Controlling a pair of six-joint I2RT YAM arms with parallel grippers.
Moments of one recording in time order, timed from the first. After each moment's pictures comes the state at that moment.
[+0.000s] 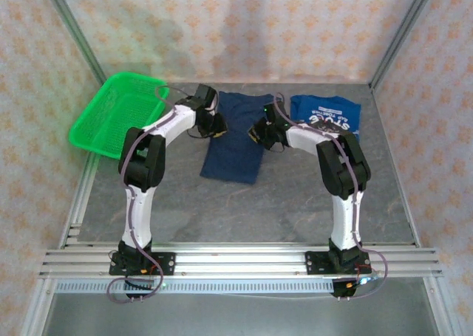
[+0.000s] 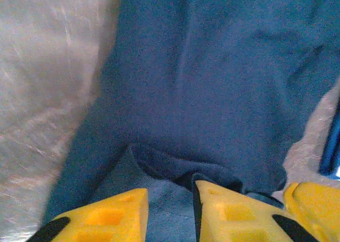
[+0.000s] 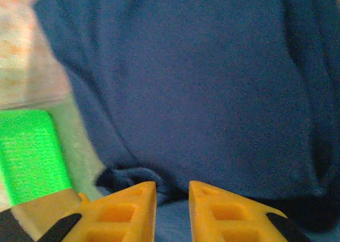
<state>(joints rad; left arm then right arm) -0.27 2.15 1.78 -0.66 0.26 -0.70 0.41 2.03 1.40 -0.14 -0.29 1.16</state>
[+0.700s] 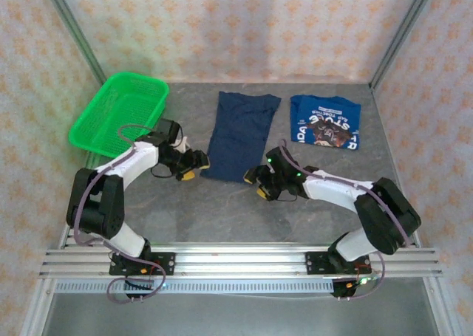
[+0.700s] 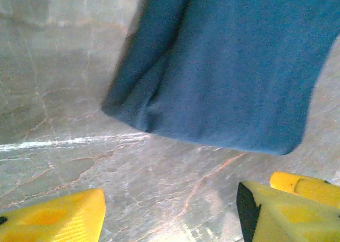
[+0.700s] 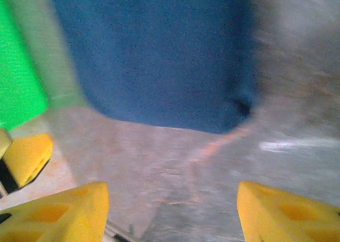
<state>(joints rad) -0.18 1.59 0.97 -0.63 0.54 -0.60 0.66 1.47 0.70 -0.15 -0.33 1.31</state>
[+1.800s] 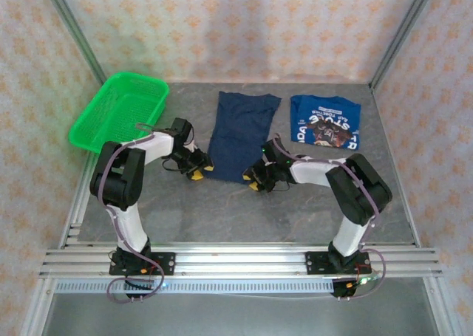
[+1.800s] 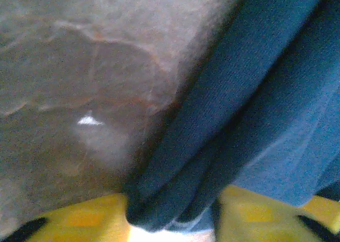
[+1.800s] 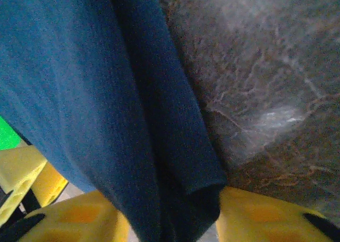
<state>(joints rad) -0.21 1.90 1.15 -0.64 0.52 -0.70 0.58 1.76 0.86 -0.11 -0.45 1.35</state>
